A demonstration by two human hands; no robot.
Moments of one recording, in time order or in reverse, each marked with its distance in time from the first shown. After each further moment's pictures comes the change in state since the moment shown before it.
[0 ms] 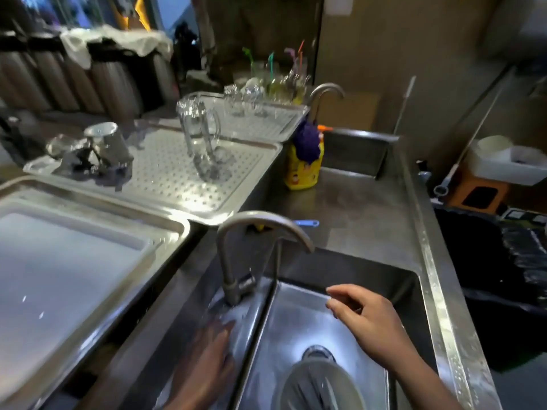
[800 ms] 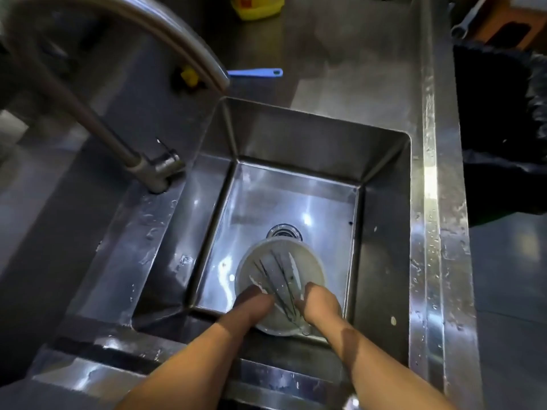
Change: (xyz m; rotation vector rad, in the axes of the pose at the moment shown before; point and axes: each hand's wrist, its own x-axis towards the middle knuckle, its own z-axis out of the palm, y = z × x) left_hand 0.001 0.114 0.227 -0.374 -0.844 -0.619; right_hand -0.092 0.287 0.153 -0.452 -0.559 0.733
